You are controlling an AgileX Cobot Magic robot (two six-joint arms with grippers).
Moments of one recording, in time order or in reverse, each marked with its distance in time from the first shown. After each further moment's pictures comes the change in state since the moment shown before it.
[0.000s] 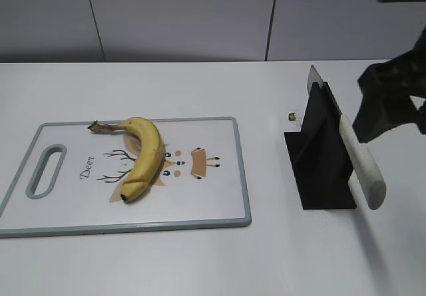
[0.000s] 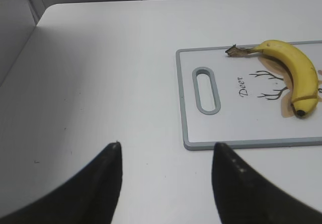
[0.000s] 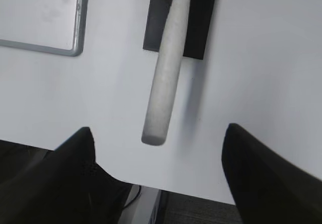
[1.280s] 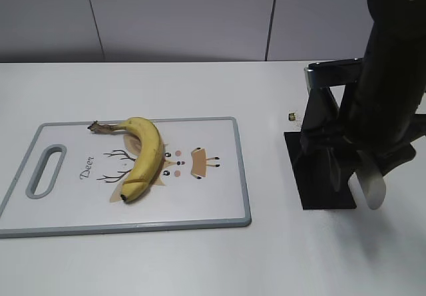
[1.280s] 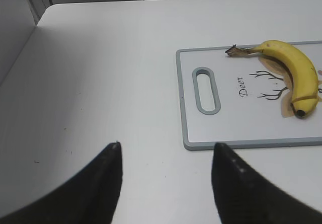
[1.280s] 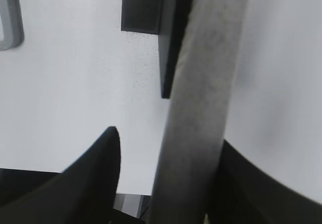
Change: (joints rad) left arm 0.000 0.000 0.000 0.000 0.000 0.000; right arm 0.000 0.375 -0.005 0.000 -0.044 0.060
